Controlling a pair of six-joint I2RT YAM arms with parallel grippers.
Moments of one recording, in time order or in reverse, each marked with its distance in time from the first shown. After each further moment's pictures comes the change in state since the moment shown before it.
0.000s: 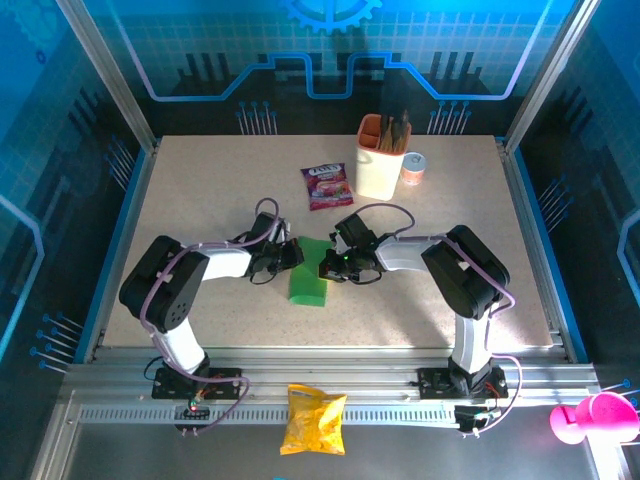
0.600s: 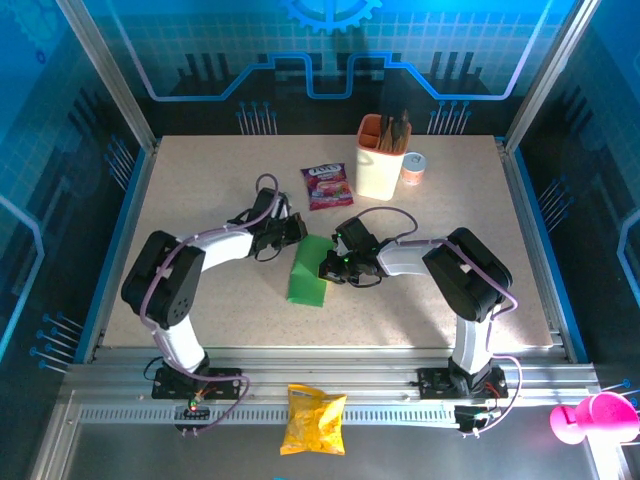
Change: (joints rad) left arm 0.026 -0.010 0.183 -0.079 -0.032 0.016; right arm 0.014 -0.022 -0.049 0.076 0.033 0.071
